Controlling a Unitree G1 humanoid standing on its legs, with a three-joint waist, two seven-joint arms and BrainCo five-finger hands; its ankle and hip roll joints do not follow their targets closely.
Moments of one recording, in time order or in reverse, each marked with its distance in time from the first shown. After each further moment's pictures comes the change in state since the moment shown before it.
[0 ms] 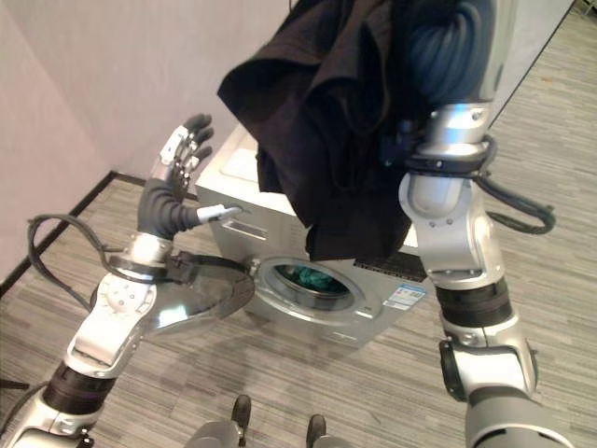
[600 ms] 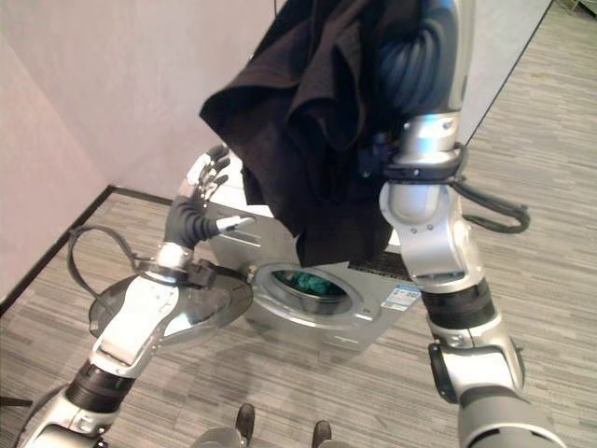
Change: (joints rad) left arm 0.000 -0.065 -0.059 0.131 -0.023 0.022 0.019; right arm -0.002 0.050 0.065 -0.001 0.039 -0.001 0.020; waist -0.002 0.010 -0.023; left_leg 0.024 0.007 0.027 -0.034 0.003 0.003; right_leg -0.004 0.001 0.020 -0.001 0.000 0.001
